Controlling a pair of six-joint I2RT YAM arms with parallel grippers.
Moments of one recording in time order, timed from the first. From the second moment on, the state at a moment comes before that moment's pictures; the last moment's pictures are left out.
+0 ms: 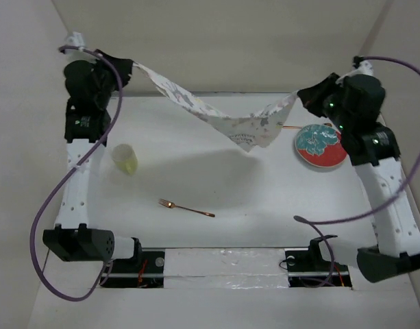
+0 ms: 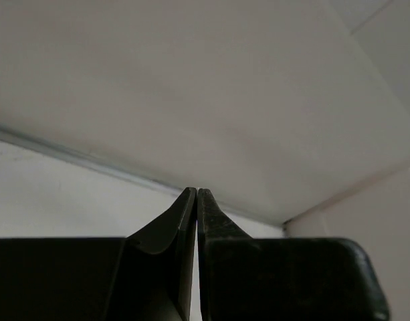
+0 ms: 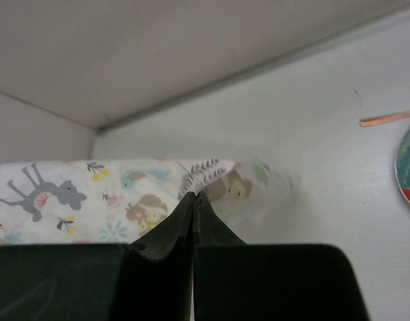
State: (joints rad) left arm -0.08 1.37 1.60 -0.26 0.08 -0.64; right arm 0.24 1.27 1.59 -0.60 0.06 0.62
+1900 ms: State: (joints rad) left arm 0.13 1.43 0.81 -0.09 0.32 -0.70; right arm -0.01 1.58 1.01 -0.31 -0.31 0.72
